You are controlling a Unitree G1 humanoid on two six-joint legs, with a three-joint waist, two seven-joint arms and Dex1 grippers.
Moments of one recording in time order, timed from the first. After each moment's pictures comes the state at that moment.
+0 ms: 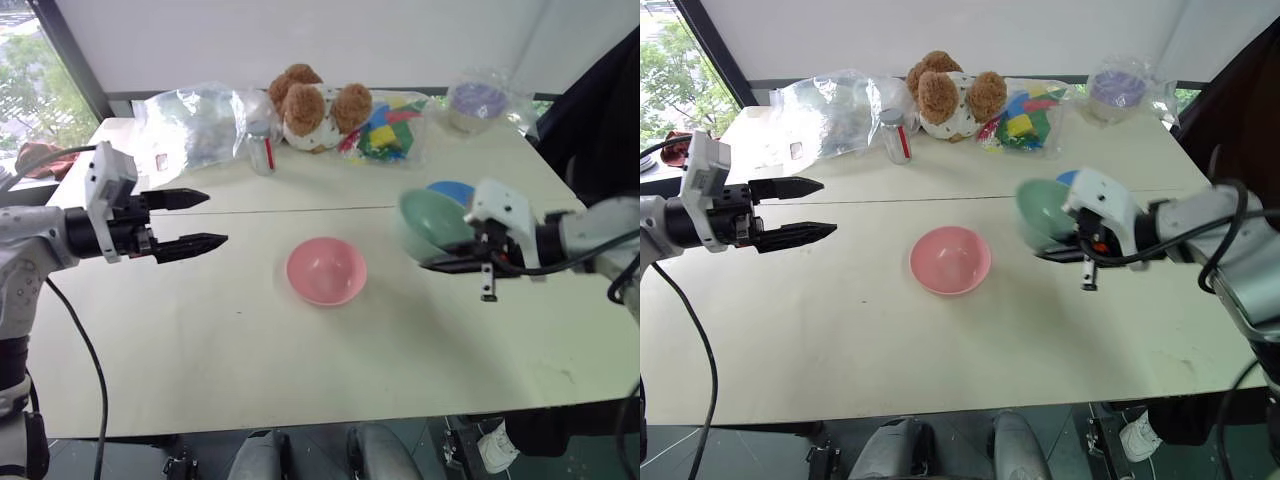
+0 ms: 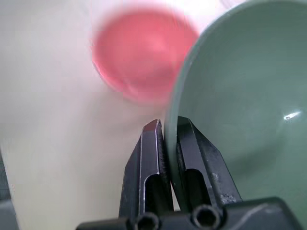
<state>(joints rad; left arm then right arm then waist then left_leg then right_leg) -0.49 0.95 0.28 -0.12 -0.65 0.66 -1.17 -0.68 -1.02 0.12 -0.44 0.45 0.75 1.15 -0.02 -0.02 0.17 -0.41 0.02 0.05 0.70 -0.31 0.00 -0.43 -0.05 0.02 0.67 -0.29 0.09</state>
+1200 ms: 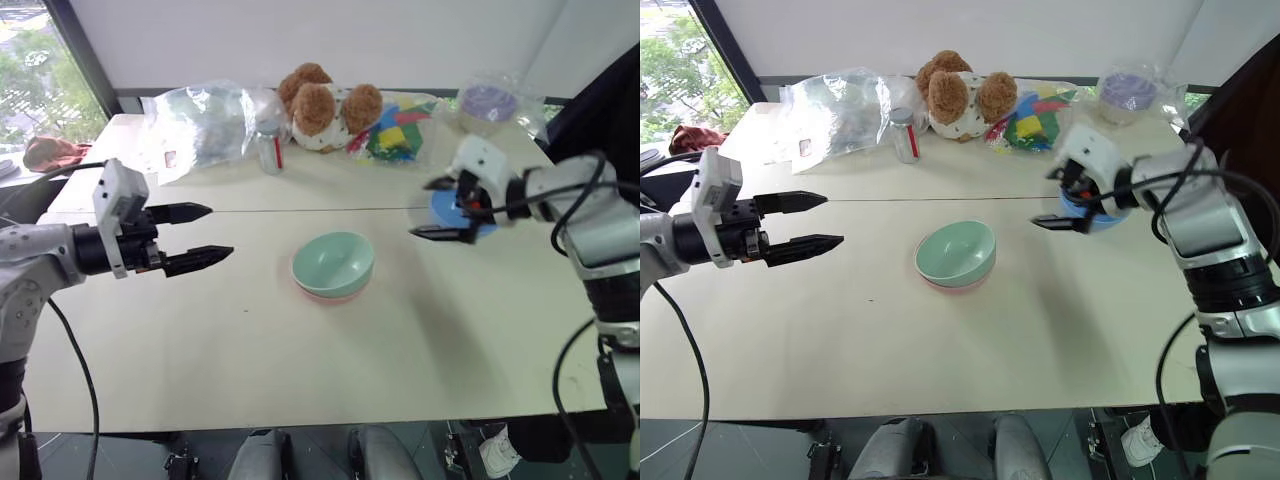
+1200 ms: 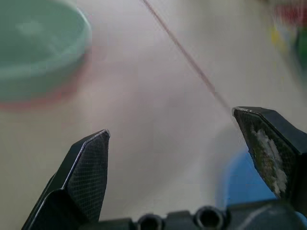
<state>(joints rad) -0.40 0.95 0.29 -0.25 -0.71 0.72 -1.05 -0.80 -0.92 0.21 0.21 0.04 0.51 1.10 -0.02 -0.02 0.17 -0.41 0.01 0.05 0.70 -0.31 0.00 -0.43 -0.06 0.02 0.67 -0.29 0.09</state>
